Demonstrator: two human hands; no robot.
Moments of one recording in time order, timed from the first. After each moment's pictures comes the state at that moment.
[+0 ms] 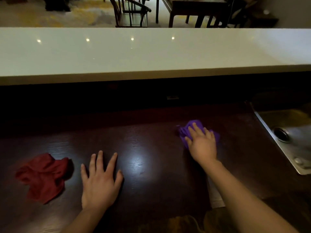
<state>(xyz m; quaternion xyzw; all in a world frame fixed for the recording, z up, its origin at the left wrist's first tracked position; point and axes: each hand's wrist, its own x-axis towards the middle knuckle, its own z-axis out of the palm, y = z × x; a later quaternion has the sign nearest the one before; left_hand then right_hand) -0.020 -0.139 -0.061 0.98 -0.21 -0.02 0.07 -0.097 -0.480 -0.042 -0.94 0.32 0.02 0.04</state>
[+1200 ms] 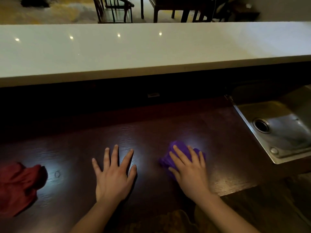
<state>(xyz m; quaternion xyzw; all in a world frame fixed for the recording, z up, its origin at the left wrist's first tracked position) -0.051 -0.229 -0.061 0.96 -0.28 -0.07 0.06 -0.197 -0.451 -0.057 -0.98 0.21 -0.01 0.02</state>
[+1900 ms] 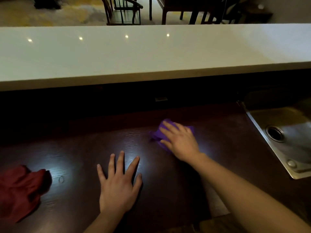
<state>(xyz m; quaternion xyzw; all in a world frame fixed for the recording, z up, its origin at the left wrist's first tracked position) -0.051 -0.230 -0.066 0.96 -0.28 -0.05 0.07 -0.063 -0.504 -0.052 -1.00 0.08 -0.04 0.01</state>
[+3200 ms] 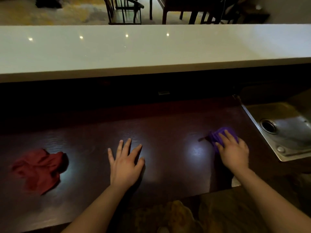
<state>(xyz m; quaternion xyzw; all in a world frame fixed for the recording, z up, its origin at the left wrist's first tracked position) -0.043 -0.217 -0.048 0.94 -0.29 -0.10 0.17 -0.220 -0.555 -0.033 -0.89 0.44 0.03 0.05</state>
